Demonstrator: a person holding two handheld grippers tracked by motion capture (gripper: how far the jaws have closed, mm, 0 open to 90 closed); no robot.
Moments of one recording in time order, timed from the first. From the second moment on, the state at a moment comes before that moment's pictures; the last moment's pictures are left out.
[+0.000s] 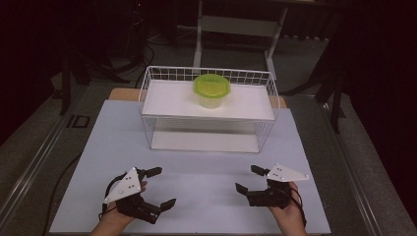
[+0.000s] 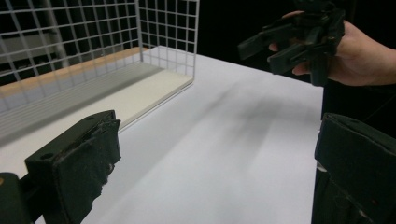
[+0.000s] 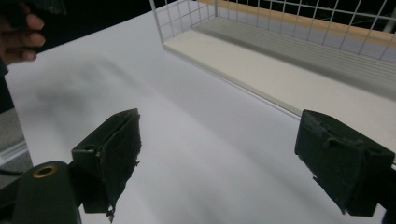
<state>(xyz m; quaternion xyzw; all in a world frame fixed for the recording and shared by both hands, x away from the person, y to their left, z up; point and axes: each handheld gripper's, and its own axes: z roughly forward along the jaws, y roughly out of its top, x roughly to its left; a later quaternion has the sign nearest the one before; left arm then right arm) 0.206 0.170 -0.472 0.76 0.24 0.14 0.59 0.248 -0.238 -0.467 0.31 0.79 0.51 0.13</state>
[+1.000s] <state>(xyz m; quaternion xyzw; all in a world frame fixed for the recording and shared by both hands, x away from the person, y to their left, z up) 0.208 0.195 -0.494 0.74 0.27 0.16 0.60 0.249 -0.260 -0.489 0.29 0.78 0.54 0.16</state>
